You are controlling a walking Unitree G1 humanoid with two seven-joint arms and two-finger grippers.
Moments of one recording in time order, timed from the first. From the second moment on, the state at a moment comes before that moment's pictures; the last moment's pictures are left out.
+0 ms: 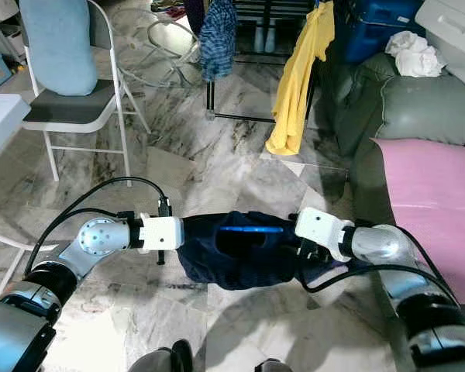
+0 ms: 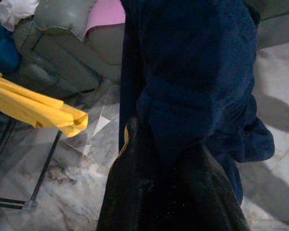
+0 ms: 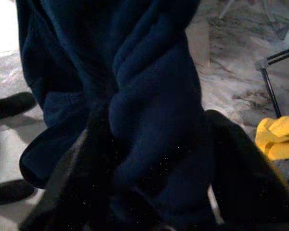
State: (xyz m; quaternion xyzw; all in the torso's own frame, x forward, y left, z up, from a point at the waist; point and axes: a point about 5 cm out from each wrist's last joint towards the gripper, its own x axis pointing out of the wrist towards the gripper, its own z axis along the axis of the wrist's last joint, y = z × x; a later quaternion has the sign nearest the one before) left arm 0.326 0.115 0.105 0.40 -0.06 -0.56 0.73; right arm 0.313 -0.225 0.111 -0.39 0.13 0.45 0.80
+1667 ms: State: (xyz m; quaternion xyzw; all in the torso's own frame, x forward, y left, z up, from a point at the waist) left arm 0.334 0.112 0.111 0.39 -0.10 -0.49 0.77; right arm 0.307 -0.220 0.087 -0.35 0.14 0.41 0.83
